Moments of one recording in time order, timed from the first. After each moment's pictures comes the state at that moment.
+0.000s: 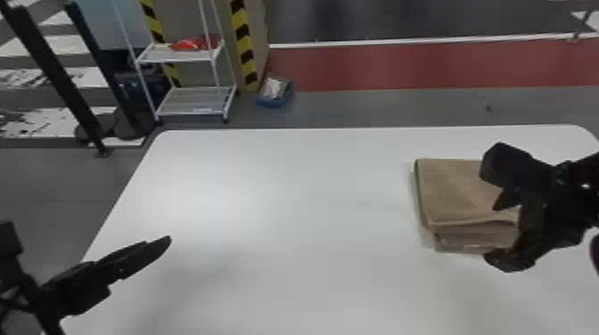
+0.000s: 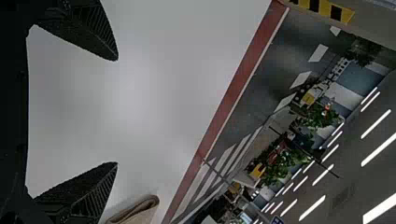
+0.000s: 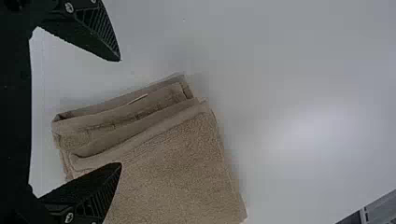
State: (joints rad) left arm 0.24 0.00 0.71 -2.15 0.19 1.12 -0.99; right arm -0.24 -0.66 0.46 -1.96 0.64 0.96 1.28
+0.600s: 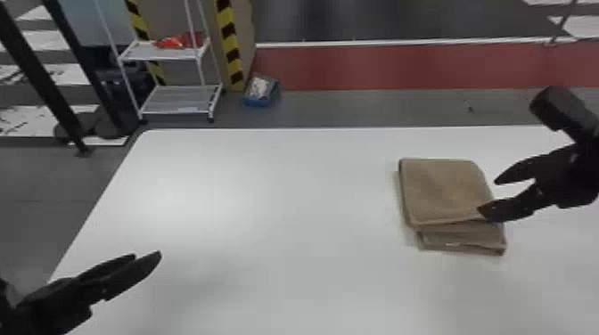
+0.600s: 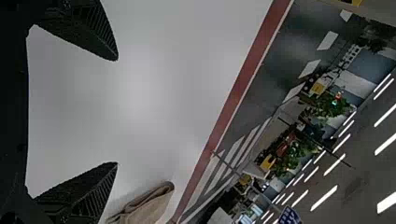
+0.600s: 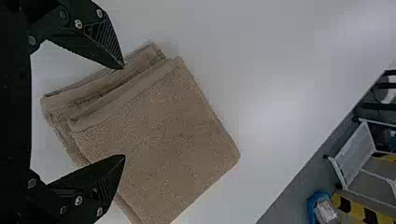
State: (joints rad) left arm 0.33 0.00 0.69 -2.23 0.23 1.12 -0.99; right arm -0.32 -0.64 0.22 -1.84 0.28 1.05 1.22
